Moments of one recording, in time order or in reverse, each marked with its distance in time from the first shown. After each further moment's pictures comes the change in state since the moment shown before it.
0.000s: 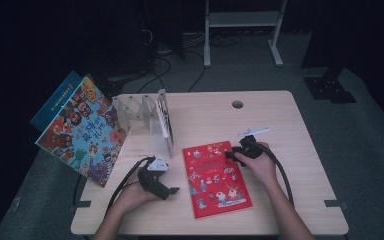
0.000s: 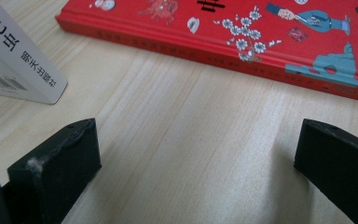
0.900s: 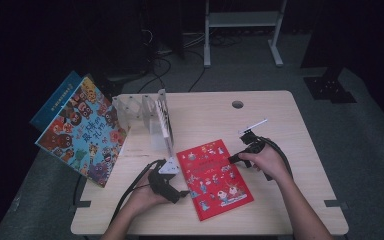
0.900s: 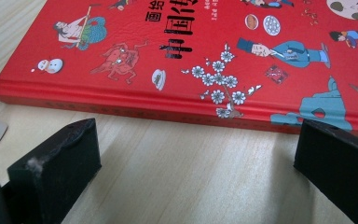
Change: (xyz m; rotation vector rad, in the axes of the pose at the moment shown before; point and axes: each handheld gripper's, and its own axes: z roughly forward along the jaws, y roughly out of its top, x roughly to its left) left arm -0.021 0.017 0.017 -0.003 -0.017 0.026; right arm 0.005 0.019 -0.025 0.293 0.100 0.088
